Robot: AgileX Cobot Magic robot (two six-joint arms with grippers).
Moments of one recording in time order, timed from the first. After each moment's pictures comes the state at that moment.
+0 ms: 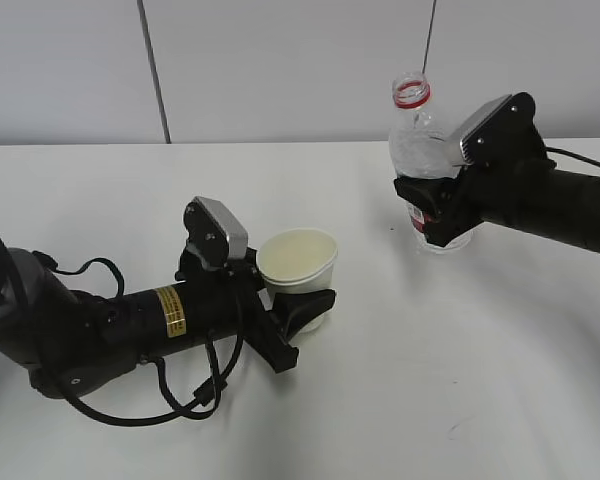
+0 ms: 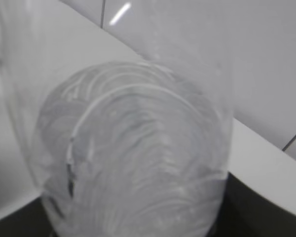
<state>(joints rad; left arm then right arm) -0.49 2.19 -0.81 0.64 -1.14 -0.27 0.06 1.90 -0.86 -0.70 -0.76 0.09</state>
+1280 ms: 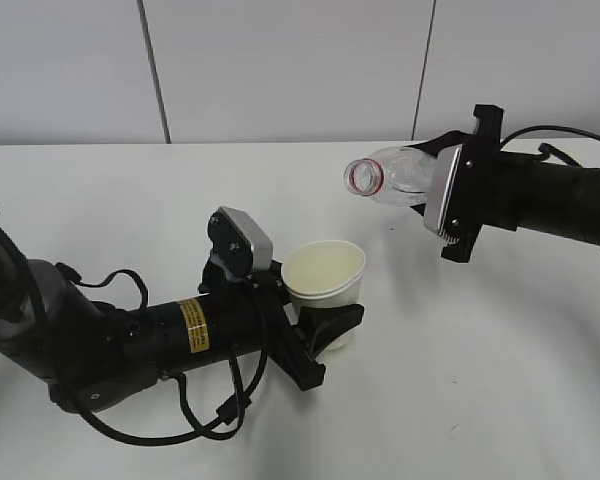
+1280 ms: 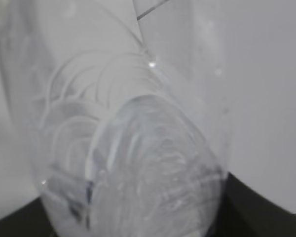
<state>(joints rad) -0.58 2.19 -0.81 0.60 -1.14 -0.31 0.06 1.90 -0.90 -0.82 -0.76 -0.62</state>
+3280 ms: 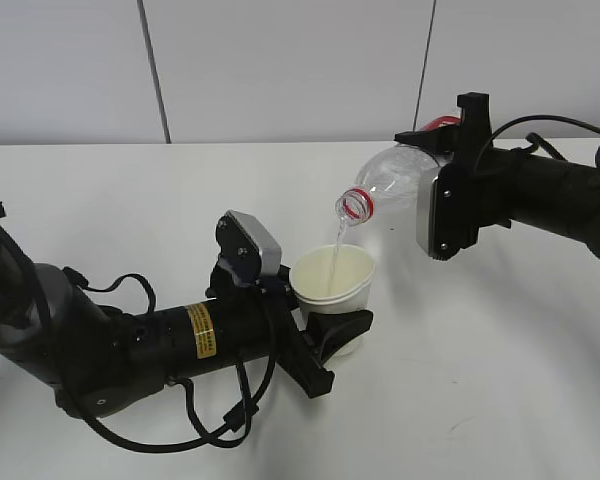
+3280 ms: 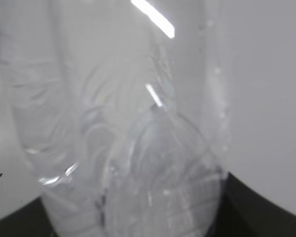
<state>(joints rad) -0.60 2.19 -0.81 0.58 -1.14 -0.32 0.10 1.90 -0.90 -0.65 -0.76 -1.12</state>
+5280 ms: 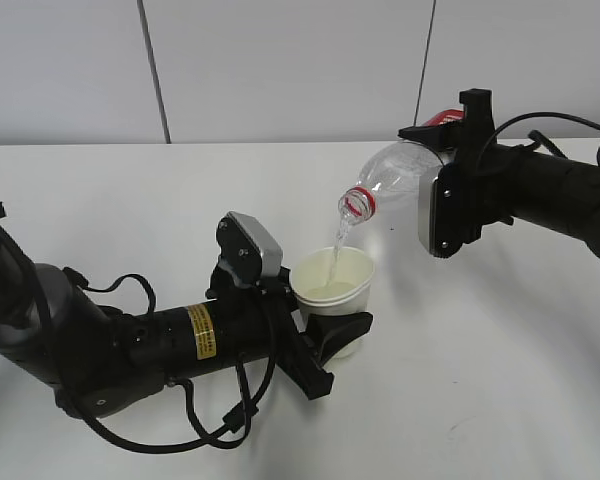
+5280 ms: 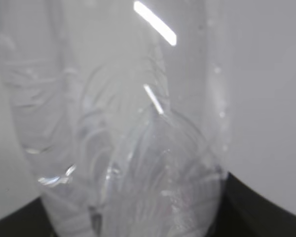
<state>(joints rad) -0.60 2.19 -0.81 0.59 -1.14 -0.32 0.10 1.90 -0.90 -0.60 -0.76 -1.20</state>
